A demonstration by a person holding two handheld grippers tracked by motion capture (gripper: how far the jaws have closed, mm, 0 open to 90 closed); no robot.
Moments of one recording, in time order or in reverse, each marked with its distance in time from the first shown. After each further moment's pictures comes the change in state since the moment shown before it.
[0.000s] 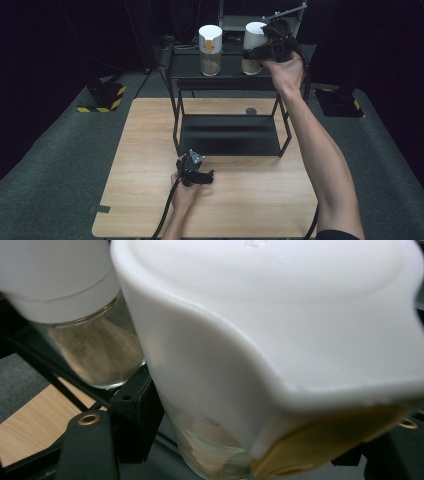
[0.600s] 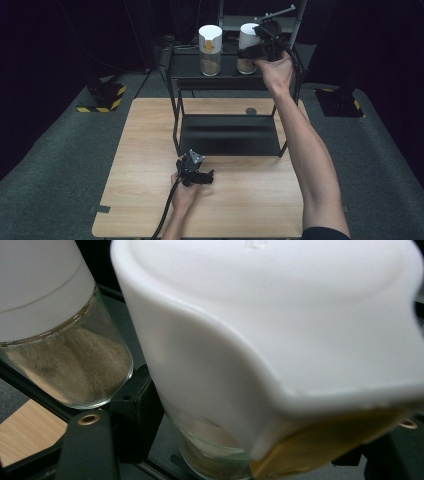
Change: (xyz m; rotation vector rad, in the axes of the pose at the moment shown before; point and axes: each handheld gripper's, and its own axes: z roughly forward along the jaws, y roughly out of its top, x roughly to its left) left arm 0.000 0.000 0.000 0.000 0.000 0.000; right arm 0.006 0.004 0.023 0.014 -0.025 0.025
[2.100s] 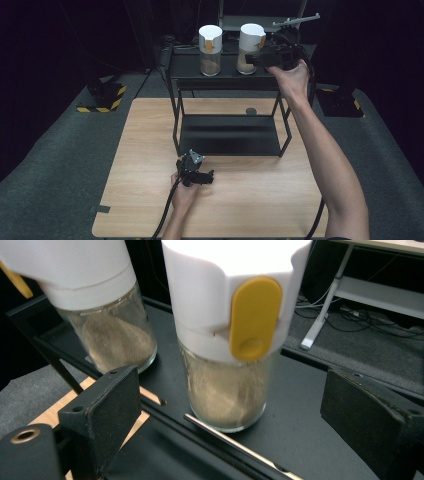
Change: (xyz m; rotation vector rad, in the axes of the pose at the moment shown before) left arm 0.000 0.000 0.000 0.000 0.001 0.001; right arm -0.022 -0.041 -0.041 -0.099 0.074 0.000
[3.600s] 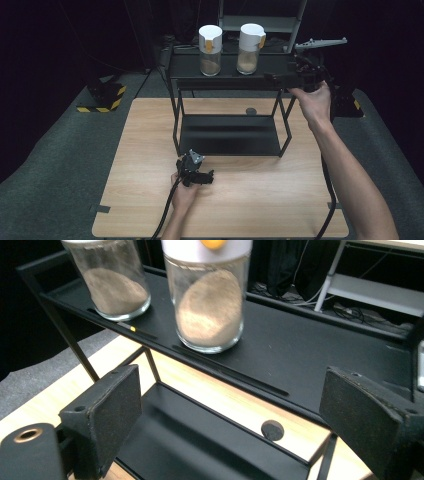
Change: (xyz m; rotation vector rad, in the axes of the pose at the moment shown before) left arm 0.000 0.000 0.000 0.000 0.000 0.001; right arm -0.013 -0.053 -0.045 -0.017 -0.010 -0.002
